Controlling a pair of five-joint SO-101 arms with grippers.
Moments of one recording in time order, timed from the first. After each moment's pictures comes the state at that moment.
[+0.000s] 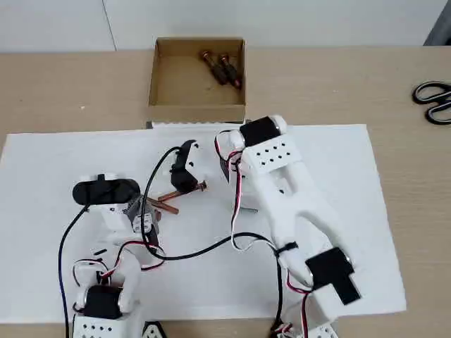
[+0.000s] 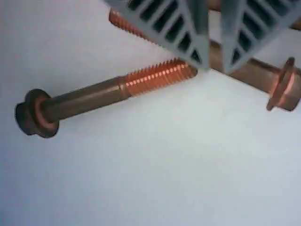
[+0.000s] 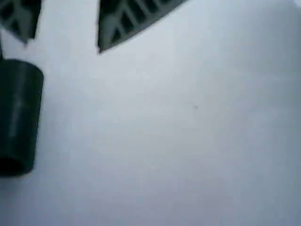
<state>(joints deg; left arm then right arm) 1.6 -103.5 95.7 54.1 16.0 -26.9 4.1 0.6 93.5 56.7</state>
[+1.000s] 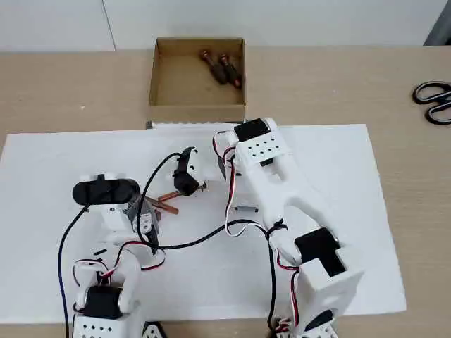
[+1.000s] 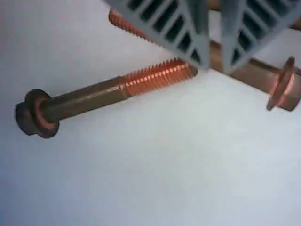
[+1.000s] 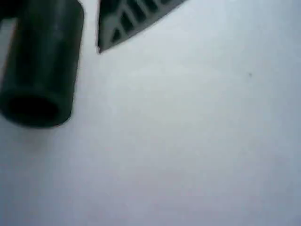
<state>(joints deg) 1.6 -103.5 95.7 54.1 16.0 -25.9 13.4 0.6 87.4 61.0</state>
